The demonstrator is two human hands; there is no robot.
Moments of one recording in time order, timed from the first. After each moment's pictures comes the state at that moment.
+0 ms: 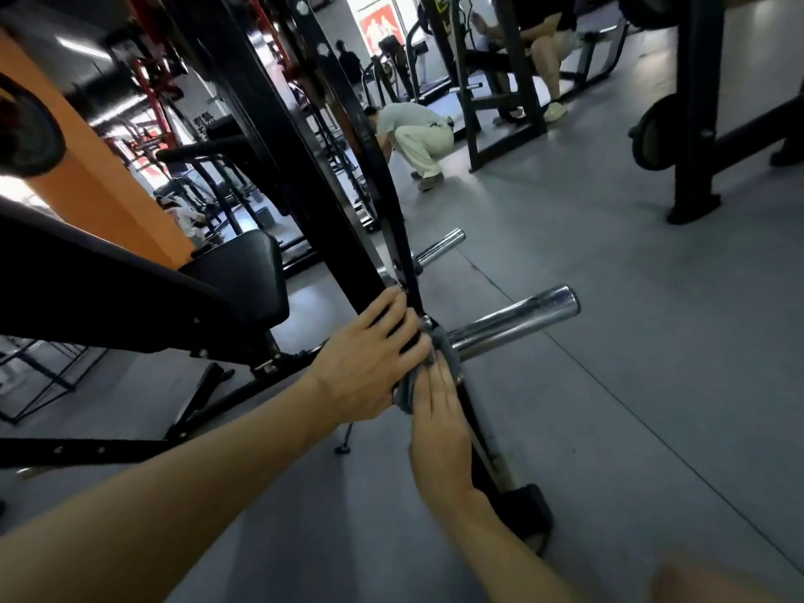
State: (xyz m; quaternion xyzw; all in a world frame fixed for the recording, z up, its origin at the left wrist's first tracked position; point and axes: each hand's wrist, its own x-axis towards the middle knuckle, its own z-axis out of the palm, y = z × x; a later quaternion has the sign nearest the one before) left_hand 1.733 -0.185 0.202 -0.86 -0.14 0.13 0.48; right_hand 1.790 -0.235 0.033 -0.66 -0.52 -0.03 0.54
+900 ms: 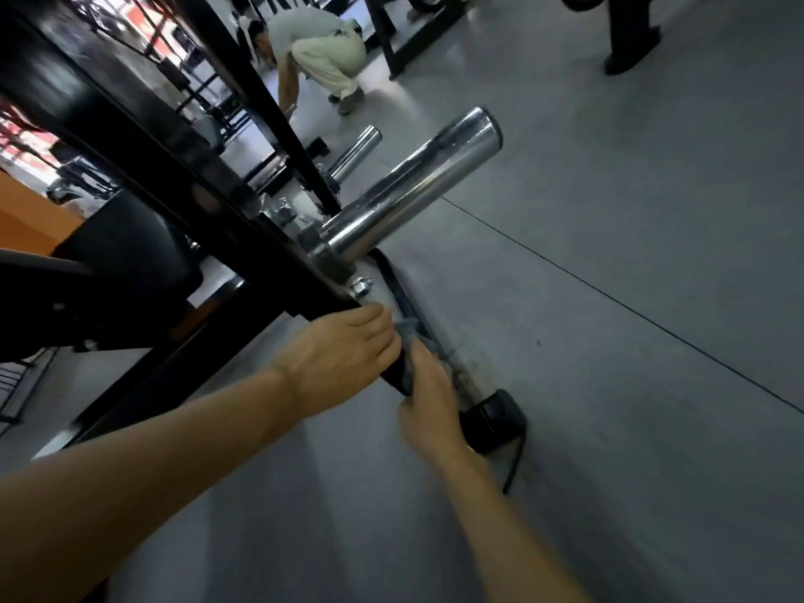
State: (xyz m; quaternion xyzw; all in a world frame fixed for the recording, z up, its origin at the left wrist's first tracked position) left_hand 1.752 -0.167 0.059 -0.81 0.07 0.28 0.50; right_hand 1.803 -0.219 -0.130 -0.61 -0.39 0.29 0.63
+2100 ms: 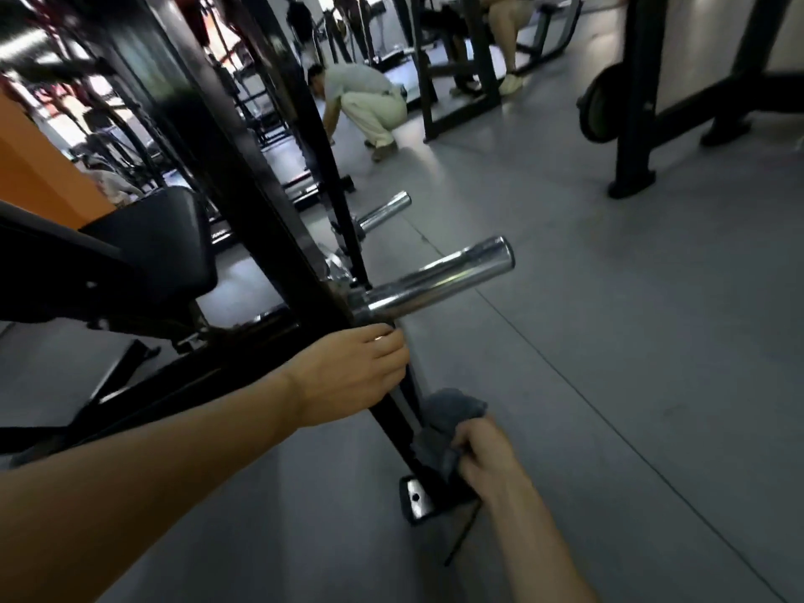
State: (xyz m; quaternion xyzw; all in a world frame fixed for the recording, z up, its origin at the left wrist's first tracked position) left_hand 1.767 -0.188 0.112 -0.88 0.04 0.16 0.45; right_hand 1.896 -0.256 -0.105 -0.47 0.04 0.62 0.63
